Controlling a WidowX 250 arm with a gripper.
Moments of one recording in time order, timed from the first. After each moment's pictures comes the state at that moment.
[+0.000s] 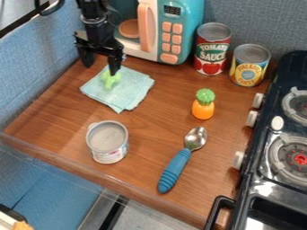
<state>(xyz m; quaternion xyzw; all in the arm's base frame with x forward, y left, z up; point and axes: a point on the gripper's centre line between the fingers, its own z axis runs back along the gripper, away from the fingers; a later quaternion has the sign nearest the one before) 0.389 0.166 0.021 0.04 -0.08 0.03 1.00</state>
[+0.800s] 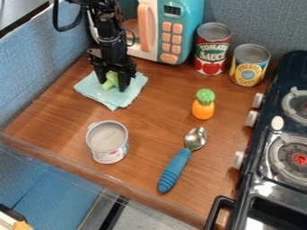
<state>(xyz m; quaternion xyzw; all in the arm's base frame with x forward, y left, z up) 0.390 0.135 -0.009 0.03 -0.06 0.01 1.00</state>
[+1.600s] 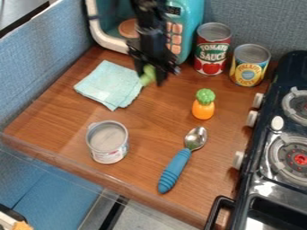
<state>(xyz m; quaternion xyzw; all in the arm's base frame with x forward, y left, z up) 0.399 0.038 0.023 0.01 -0.09 -0.07 0.99</state>
